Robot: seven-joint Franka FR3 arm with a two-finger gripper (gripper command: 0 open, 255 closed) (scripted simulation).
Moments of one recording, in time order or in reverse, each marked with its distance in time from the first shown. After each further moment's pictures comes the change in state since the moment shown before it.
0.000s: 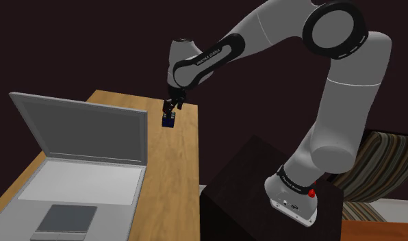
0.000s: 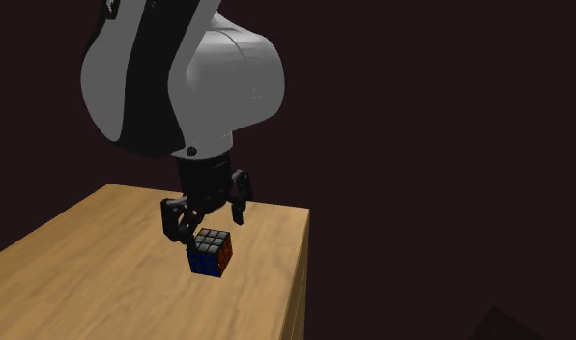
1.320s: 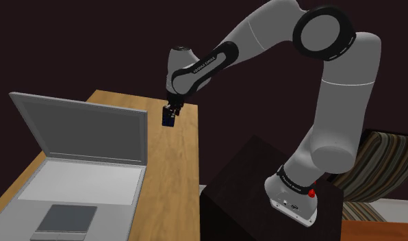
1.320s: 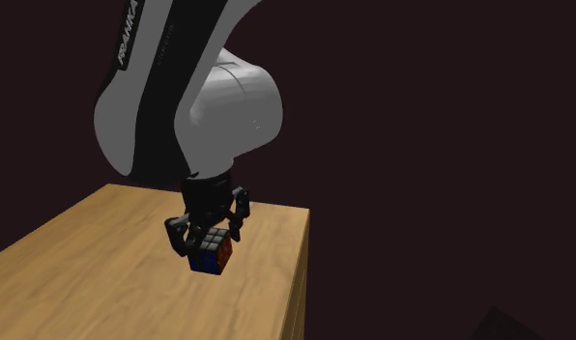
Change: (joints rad) arm 0.004 0.063 -0.003 0.004 -0.008 0.061 0.004
